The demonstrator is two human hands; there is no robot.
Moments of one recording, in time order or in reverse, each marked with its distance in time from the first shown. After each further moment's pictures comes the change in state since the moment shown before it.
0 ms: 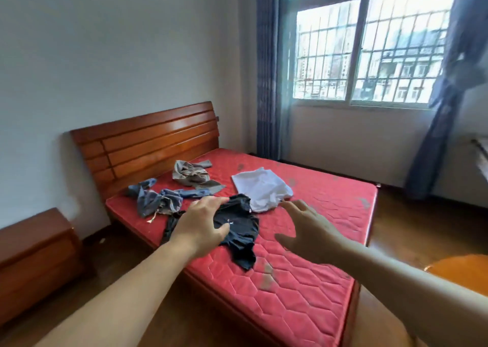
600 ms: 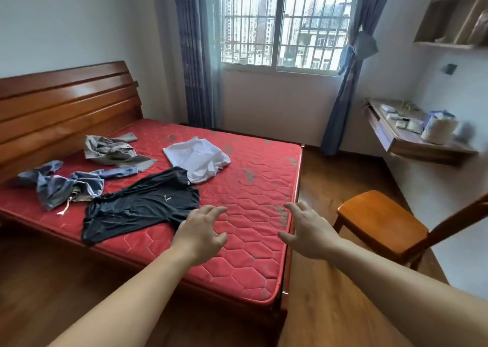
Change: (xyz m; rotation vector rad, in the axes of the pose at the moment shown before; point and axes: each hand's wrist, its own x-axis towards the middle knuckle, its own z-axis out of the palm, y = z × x) left_hand -0.004 0.038 0.138 -0.078 -0.312 0.151; right_hand -0.090 0.084 0.042 -0.069 -0.054 0.469
